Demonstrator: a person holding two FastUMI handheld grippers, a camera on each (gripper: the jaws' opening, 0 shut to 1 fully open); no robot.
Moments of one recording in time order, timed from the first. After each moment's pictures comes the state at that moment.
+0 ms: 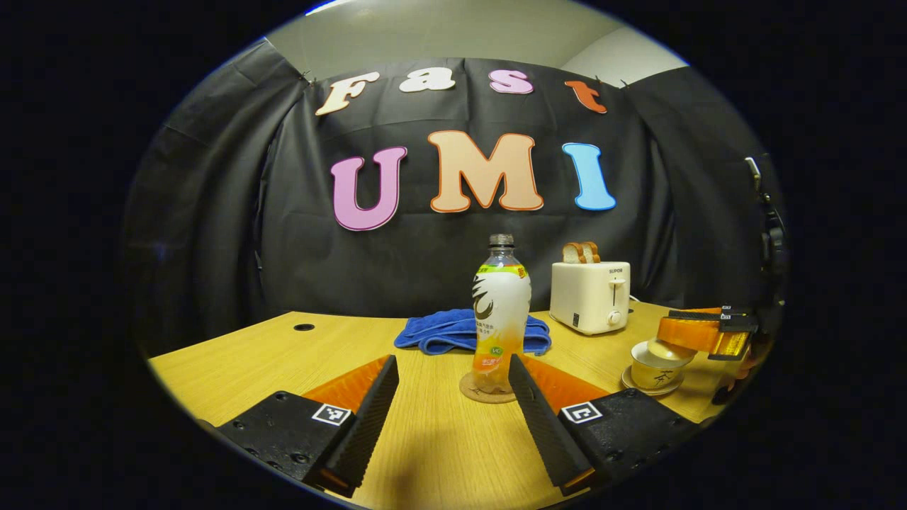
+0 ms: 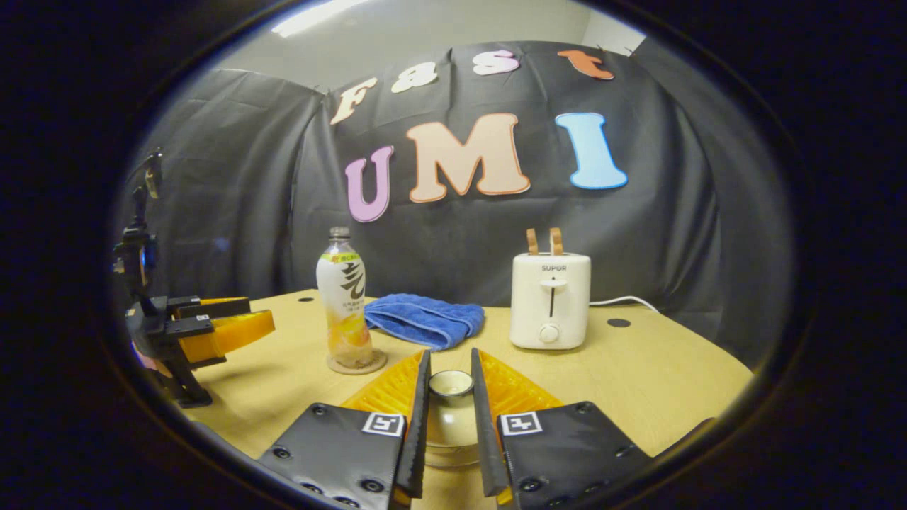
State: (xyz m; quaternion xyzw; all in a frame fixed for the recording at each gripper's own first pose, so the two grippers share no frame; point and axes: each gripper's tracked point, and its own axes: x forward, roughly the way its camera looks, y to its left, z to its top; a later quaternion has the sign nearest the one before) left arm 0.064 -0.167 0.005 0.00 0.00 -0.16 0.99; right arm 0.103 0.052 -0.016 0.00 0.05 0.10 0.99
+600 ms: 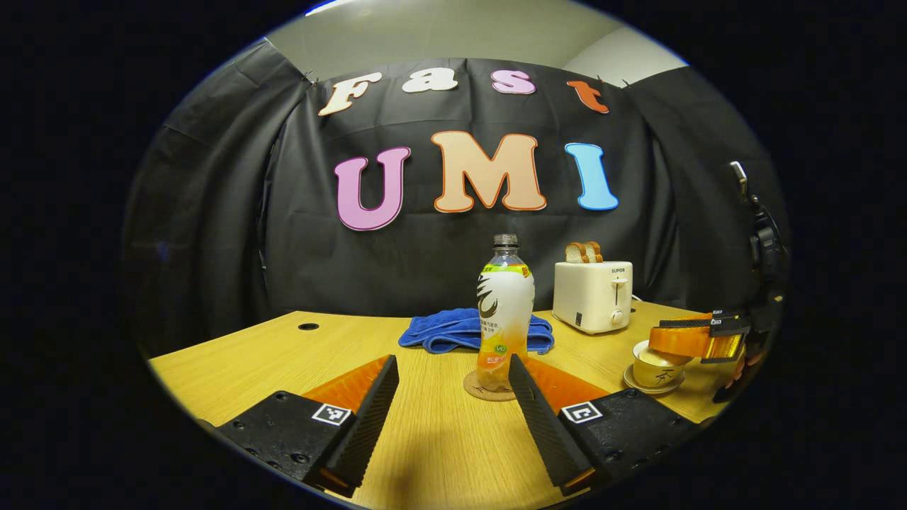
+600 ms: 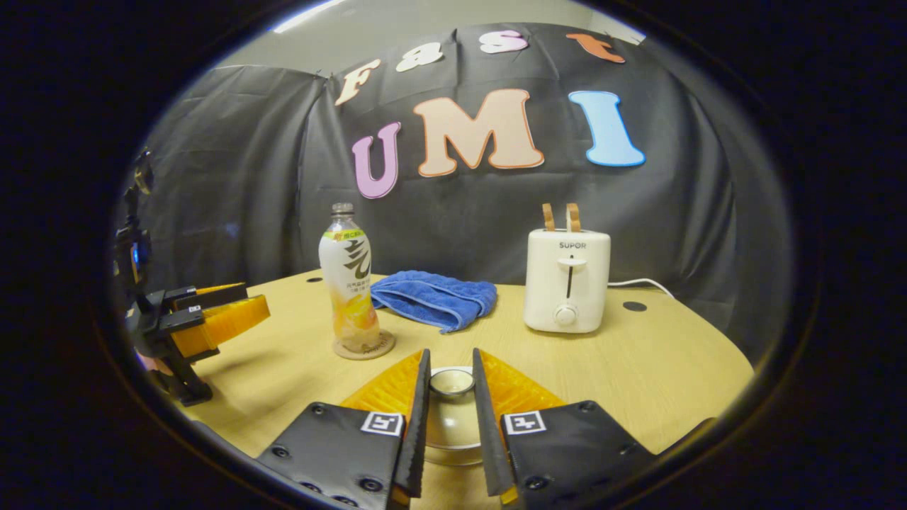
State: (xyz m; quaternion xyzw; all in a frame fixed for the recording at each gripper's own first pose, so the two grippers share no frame) left arm 0.062 -0.166 0.004 0.00 0.00 -0.15 0.99; right arm 0.107 0.057 -0.026 -0.01 0.08 0.11 0.99
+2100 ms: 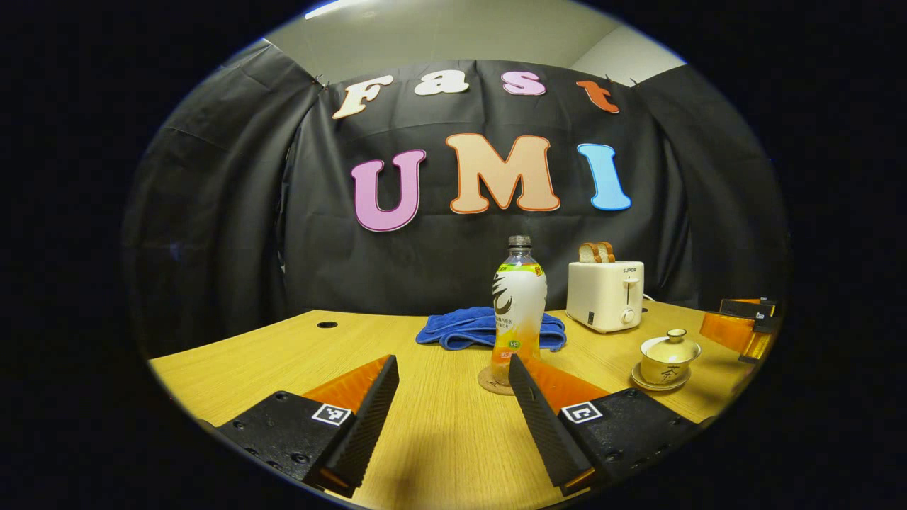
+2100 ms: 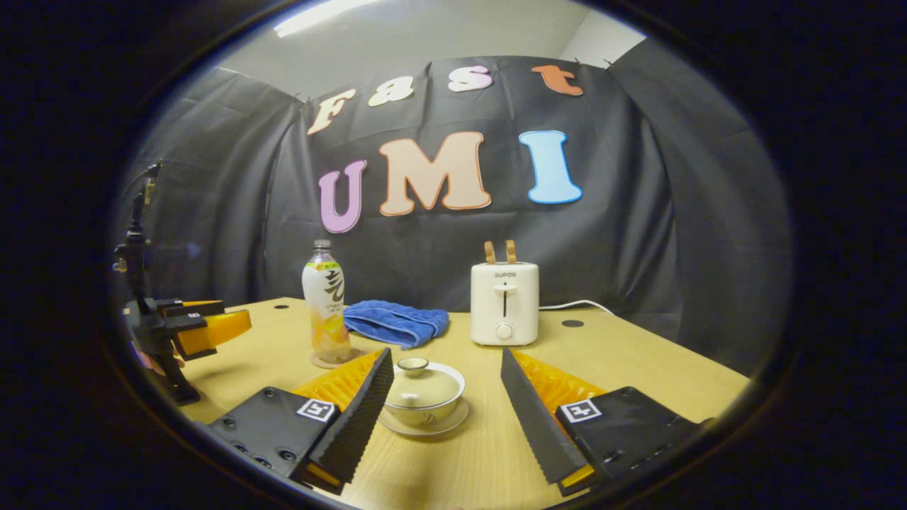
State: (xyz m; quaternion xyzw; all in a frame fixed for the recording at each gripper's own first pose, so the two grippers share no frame) left arm 0.049 -0.150 0.005 0.00 0.00 -0.12 0.99; right arm 0.048 0.011 0.001 0.00 0.00 0.01 1.00
